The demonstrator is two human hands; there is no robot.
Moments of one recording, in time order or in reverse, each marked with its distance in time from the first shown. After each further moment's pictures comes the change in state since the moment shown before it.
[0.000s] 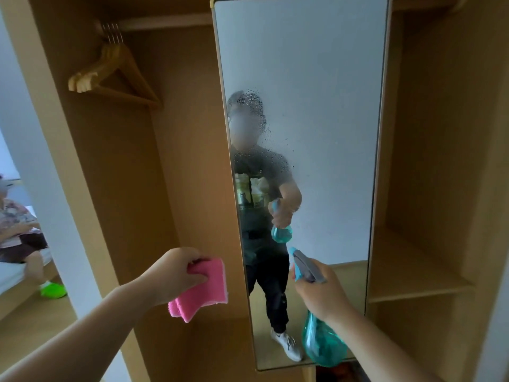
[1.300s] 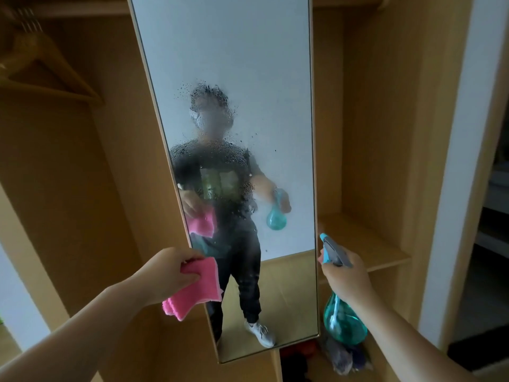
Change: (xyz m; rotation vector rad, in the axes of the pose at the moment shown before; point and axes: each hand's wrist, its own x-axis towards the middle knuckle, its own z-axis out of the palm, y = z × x) left_hand 0.023 0.084 0.037 0.004 -0.064 0.108; right_hand -0.020 0.060 -0.129 -0.004 0.342 0.153
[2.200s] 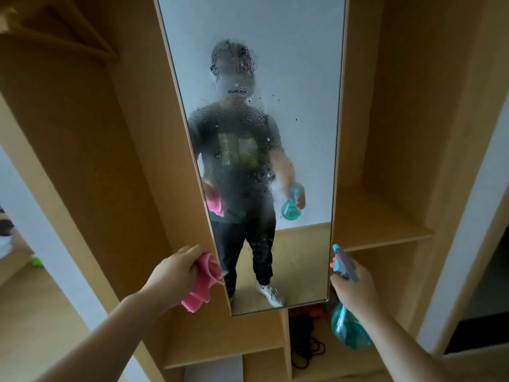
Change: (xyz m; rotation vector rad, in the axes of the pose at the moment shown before) left_hand -0.047 -0.027 0.078 -0.075 0.090 -0.163; right_hand -0.035 0.075 0.022 -0.077 -0.079 0.150
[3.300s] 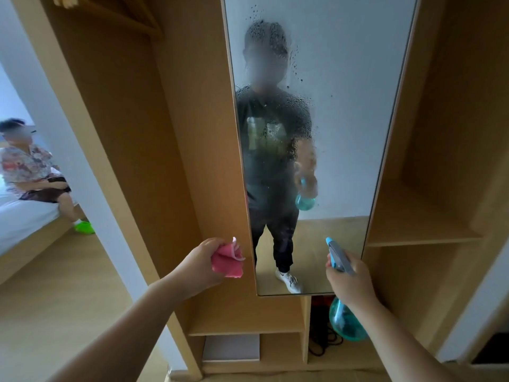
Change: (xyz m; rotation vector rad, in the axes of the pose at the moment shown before) left_hand -0.023 -0.054 0.015 -0.204 -0.047 0.020; right_hand -0.013 -0.004 0.074 -0.029 -0.075 -0.187
